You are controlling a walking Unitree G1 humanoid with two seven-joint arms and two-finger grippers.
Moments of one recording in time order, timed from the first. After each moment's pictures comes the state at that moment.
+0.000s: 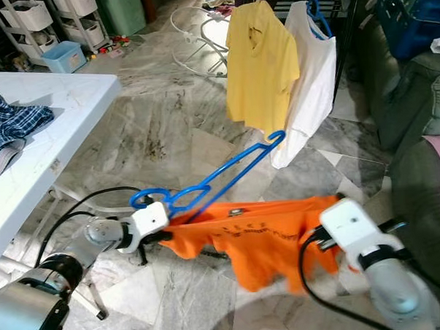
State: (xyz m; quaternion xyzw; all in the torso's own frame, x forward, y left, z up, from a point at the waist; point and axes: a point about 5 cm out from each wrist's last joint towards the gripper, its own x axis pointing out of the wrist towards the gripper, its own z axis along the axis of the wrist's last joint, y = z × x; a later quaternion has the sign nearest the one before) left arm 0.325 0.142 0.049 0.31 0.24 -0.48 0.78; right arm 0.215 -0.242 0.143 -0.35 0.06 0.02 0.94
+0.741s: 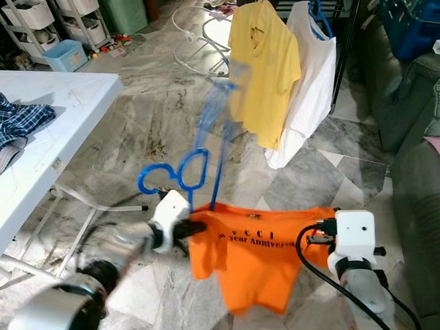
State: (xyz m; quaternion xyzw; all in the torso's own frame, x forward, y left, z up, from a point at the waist) left arm 0.317 0.080 0.036 0.07 0.23 -0.43 0.87; right arm 0.230 -0.231 0.084 -0.08 0.08 -0.07 0.99
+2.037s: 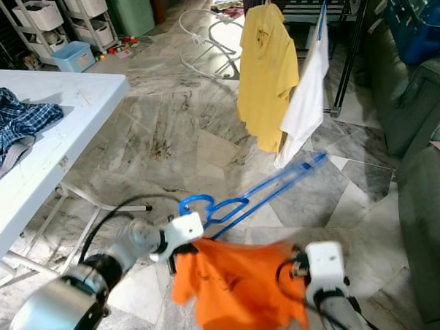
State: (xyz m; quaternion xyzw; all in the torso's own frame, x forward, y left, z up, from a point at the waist) left arm 0.322 0.084 0.037 0.35 0.28 -0.49 0.75; right arm 0.205 -0.210 0.016 -0.08 0.19 0.02 0.98
